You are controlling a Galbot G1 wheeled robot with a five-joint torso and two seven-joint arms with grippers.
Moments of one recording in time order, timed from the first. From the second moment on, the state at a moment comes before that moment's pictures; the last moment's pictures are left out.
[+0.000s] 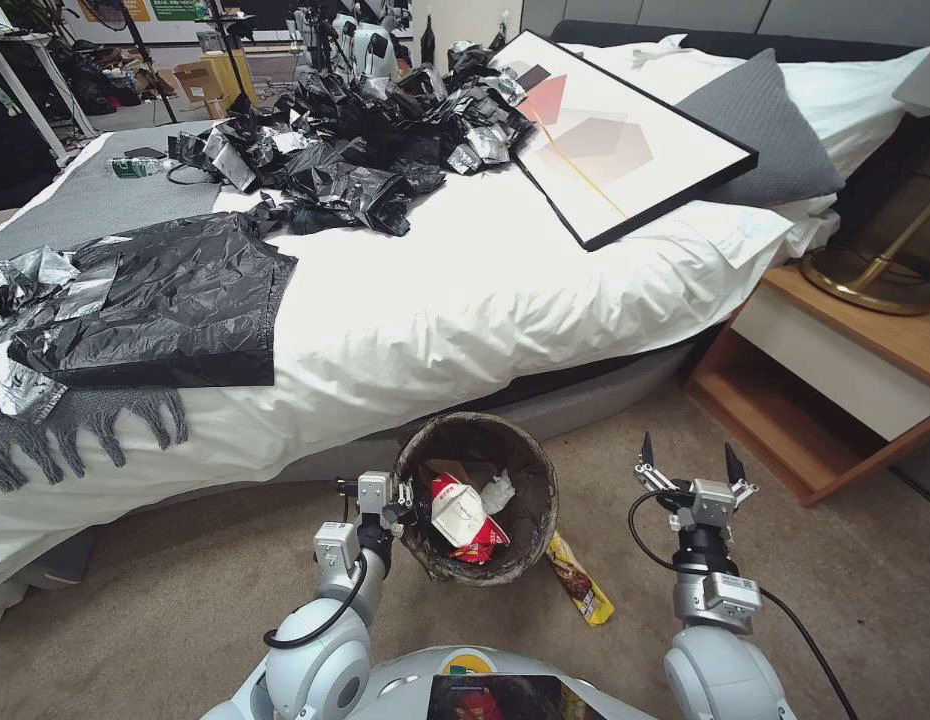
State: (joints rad) left arm 1.54 -1.11 -0.08 -2.23 -0.51 0.25 -0.48; right arm -1.75 1.31 0.59 2.09 0.03 0.26 0.40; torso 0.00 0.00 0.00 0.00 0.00
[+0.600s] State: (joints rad) left arm 1.54 -1.11 -0.08 -2.23 -0.51 0.25 -0.48; right arm -1.76 1.10 0.59 2.02 0.09 0.25 0.38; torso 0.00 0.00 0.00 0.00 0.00
